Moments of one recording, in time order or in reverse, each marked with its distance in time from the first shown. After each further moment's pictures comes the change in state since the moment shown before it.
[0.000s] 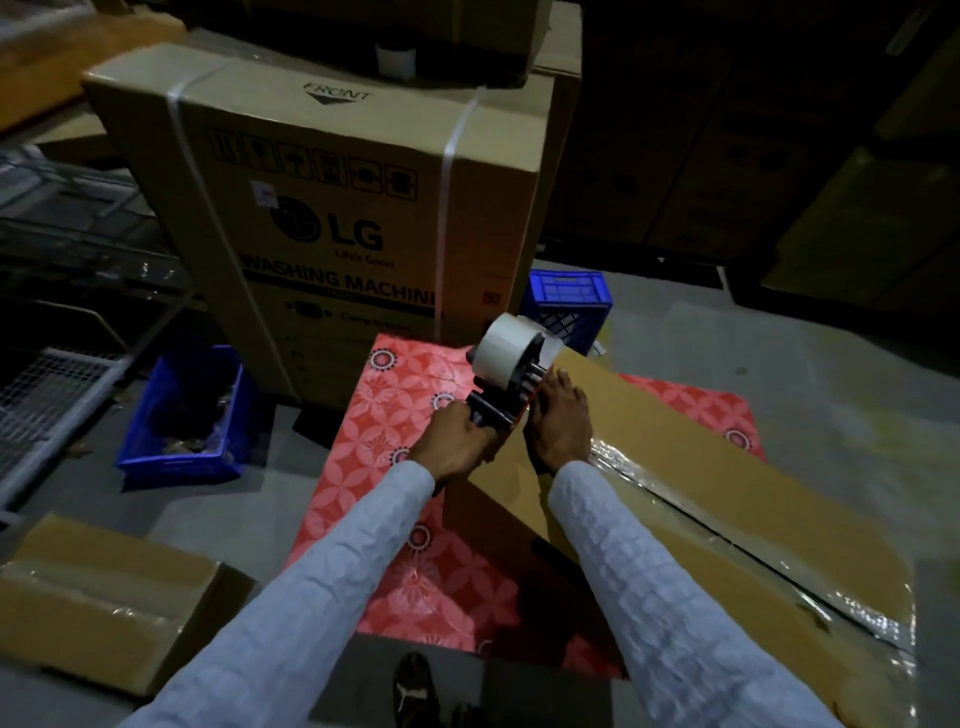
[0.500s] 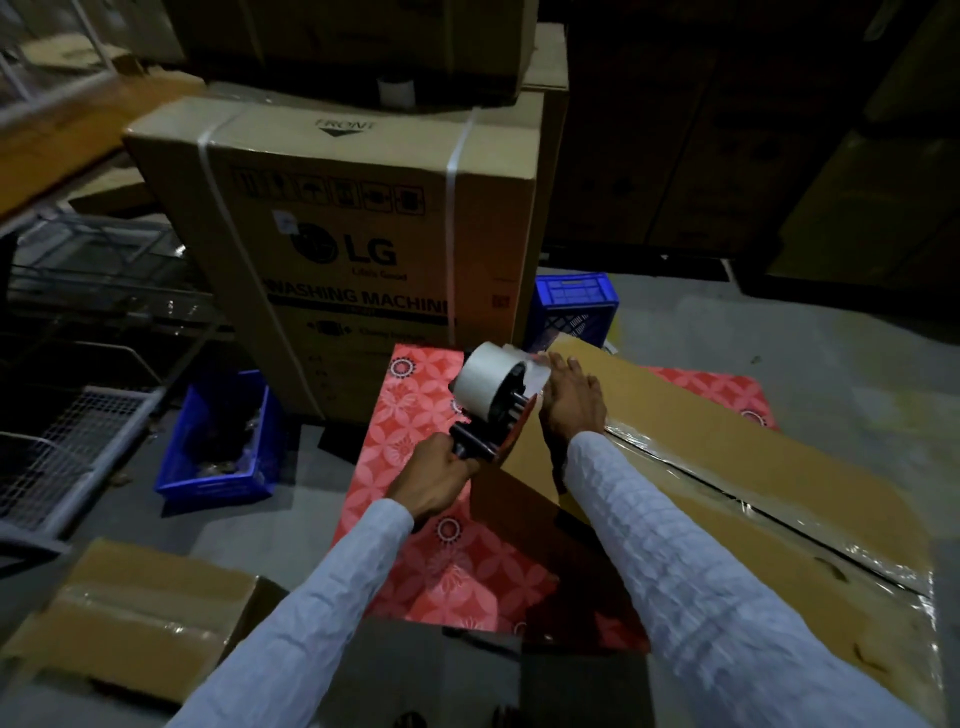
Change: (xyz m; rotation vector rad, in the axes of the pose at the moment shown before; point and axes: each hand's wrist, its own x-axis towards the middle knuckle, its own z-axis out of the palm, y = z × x) left_hand -0.060 -0.049 -0.016 0.070 0.039 -0.003; right_hand -0.001 0.000 -0.003 -0.103 -0.093 0.005
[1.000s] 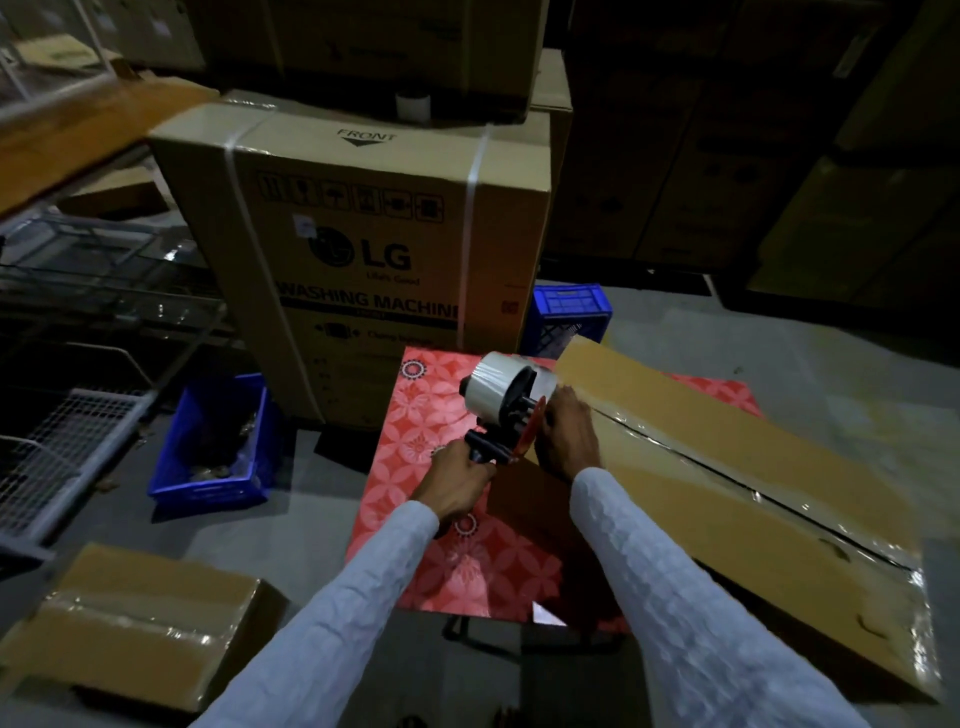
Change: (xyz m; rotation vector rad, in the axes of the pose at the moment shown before) left_hand -0.024 -0.016 -0.015 -0.120 -0.002 0.012; right_hand -0.061 -0.048 0.005 0.136 0.044 0.010
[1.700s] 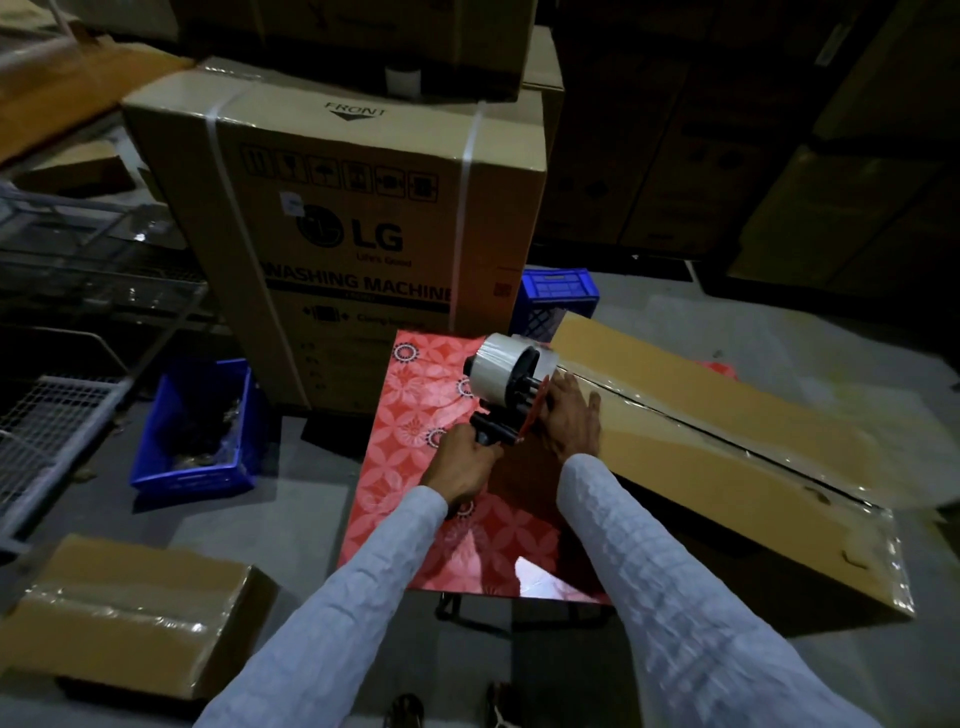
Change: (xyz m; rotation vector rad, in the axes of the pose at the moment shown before) left_hand -0.007 -0.003 0.002 -0.026 -0.016 0.040; right_hand -0.015 -0.005 0.008 -0.121 -0.040 0.093
